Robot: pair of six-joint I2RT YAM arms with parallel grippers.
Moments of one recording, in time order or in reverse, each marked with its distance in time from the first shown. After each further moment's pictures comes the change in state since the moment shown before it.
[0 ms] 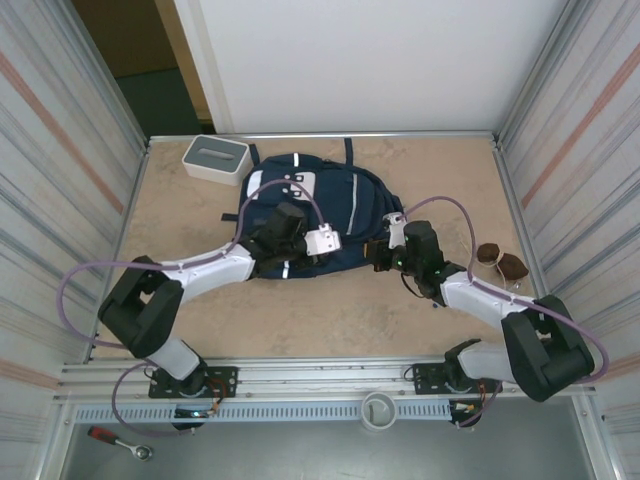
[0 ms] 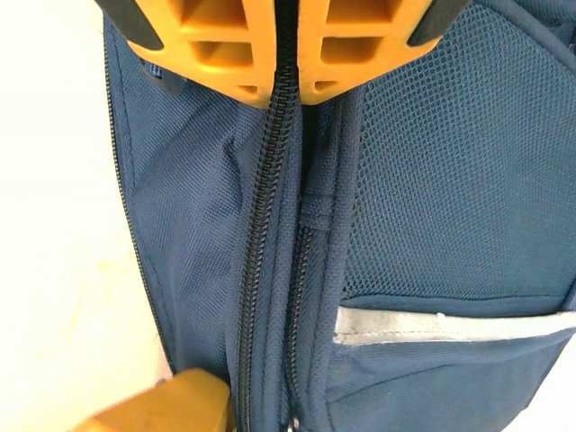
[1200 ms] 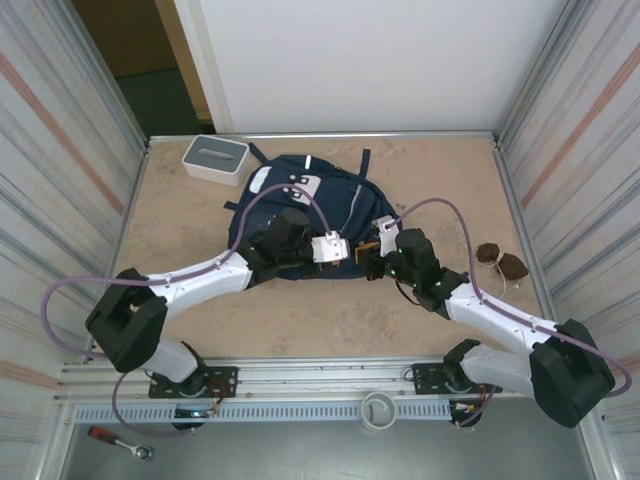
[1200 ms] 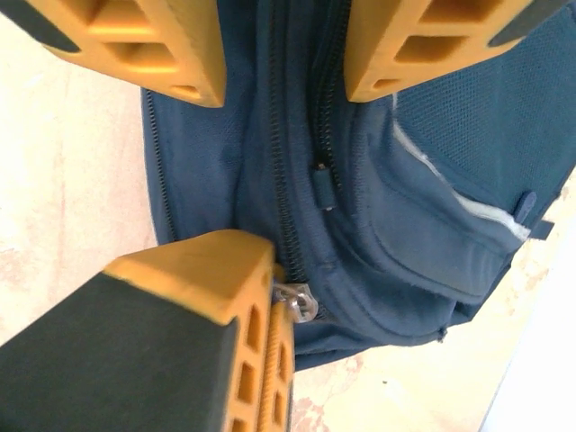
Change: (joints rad) left arm -0.100 -0.076 0.009 -0.013 -0.019 0.002; right arm 0.183 -0.170 0.009 -0.101 0.103 -0.040
